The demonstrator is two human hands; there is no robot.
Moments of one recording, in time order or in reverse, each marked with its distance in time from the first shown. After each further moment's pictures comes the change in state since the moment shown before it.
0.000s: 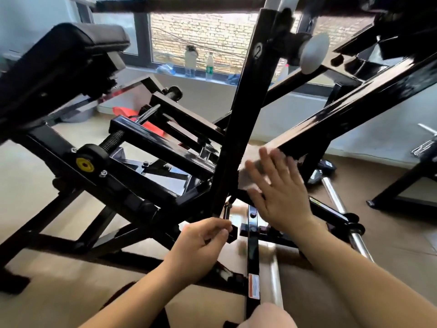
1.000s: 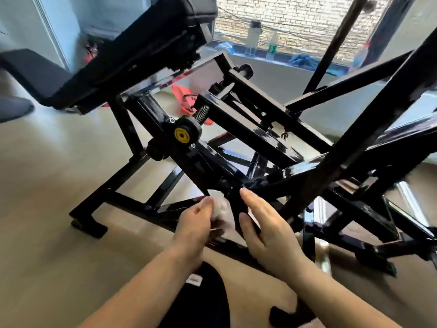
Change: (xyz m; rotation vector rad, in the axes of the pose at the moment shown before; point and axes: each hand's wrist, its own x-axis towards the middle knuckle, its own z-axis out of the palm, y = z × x) left_hand -0.038 -0.061 -0.119 -0.630 0.407 -0.644; right_hand -0.004 -0.226 -0.024 0.985 -0.260 0.180
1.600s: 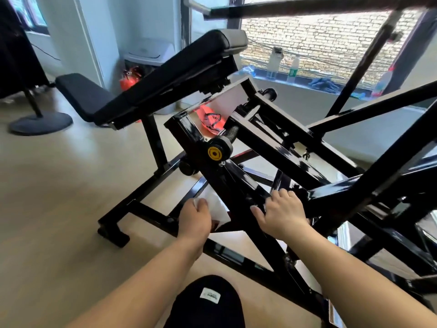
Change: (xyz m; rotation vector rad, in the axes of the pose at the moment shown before) left_hand 0.024 0.036 -0.054 0.270 0.319 0.230; right_hand 0.104 0.023 0.029 -1.007 -0.520 0.190
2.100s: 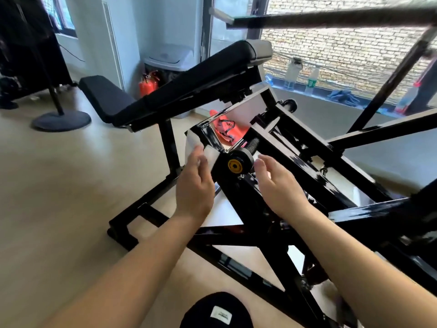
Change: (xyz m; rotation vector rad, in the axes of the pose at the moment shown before) left_hand 0.054 0.064 -0.033 0.111 0.174 0.672; right_hand 0.017 -0.032 -0.118 1.119 0.295 -0.016
